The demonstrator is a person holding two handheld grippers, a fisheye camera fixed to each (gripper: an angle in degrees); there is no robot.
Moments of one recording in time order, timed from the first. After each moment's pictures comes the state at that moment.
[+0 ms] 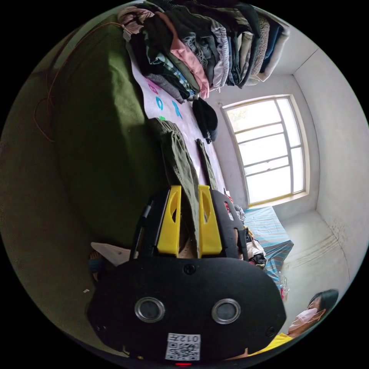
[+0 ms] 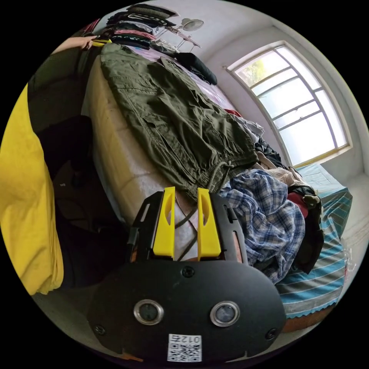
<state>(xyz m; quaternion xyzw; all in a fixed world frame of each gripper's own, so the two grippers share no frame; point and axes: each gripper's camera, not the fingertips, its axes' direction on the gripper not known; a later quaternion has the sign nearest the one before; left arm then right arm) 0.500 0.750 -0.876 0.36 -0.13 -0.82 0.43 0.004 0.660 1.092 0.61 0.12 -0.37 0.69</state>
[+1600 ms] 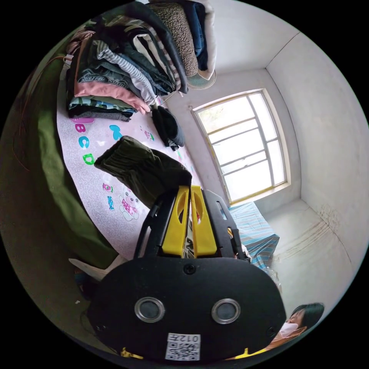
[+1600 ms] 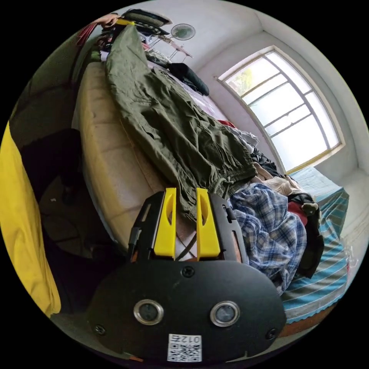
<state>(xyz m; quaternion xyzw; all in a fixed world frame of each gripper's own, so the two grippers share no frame) 0.389 0.640 -0.977 0.41 -0.13 -0.77 0.47 -0.011 0.669 1.079 0.64 0.15 -0.35 0.66</state>
